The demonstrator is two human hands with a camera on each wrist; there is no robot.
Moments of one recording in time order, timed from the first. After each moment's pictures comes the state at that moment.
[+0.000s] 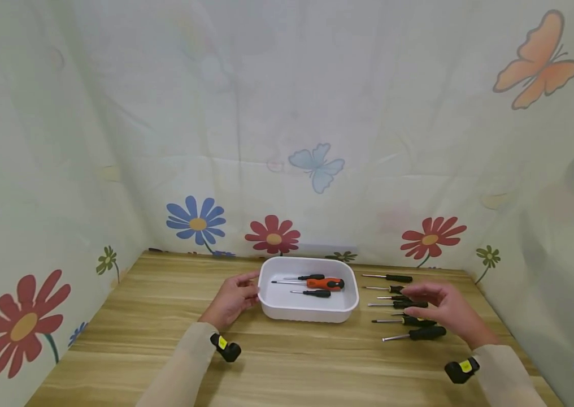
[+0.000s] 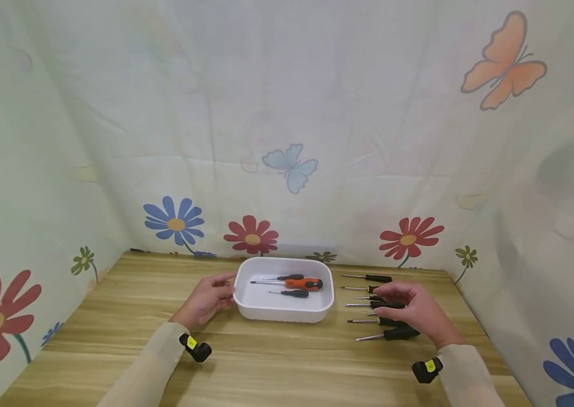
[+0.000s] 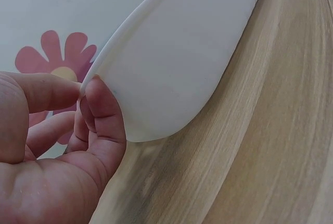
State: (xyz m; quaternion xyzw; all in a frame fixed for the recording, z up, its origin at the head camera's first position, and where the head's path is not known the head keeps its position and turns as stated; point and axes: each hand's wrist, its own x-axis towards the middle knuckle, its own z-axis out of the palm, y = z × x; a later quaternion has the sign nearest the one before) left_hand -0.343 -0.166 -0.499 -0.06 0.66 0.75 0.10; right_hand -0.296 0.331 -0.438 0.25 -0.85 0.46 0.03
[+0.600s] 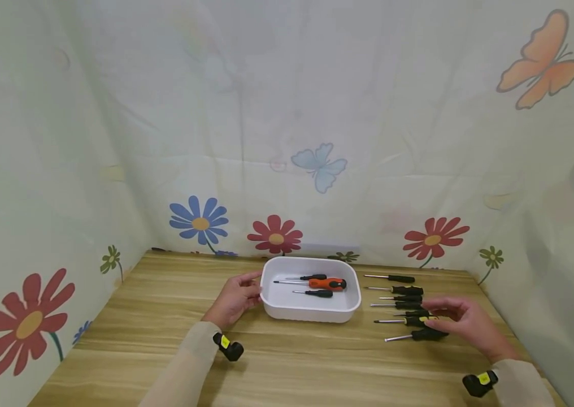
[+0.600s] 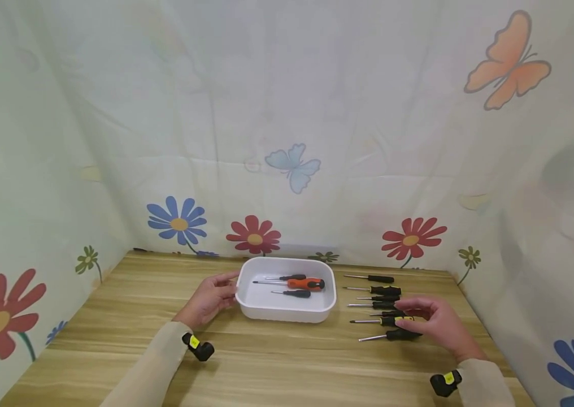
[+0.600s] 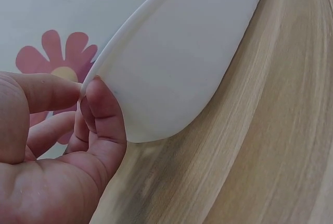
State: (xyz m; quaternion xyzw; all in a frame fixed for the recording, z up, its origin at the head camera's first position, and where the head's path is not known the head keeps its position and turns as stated) left_hand -0.345 -0.166 -0.503 -0.06 0.66 0.74 0.09; right_hand -0.284 0.365 -0.461 0.21 -0.85 0.47 0.03
